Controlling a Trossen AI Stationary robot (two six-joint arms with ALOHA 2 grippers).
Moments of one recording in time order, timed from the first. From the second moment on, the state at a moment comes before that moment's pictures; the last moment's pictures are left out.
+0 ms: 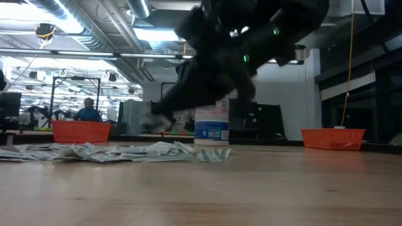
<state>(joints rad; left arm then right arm) 0.00 0.39 0.78 -0.39 0.00 0.00 0.18 1.98 1.14 0.29 0.00 -0.30</state>
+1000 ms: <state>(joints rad) 0.00 0.39 0.78 -0.39 0.00 0.00 0.18 1.79 1.14 0.13 -0.47 0.34</state>
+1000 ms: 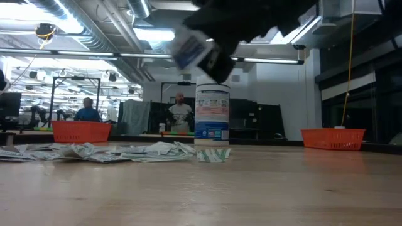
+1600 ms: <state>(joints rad) 0.00 0.39 0.78 -0.39 0.00 0.00 0.31 1.52 1.14 -0.48 -0.52 0.52</state>
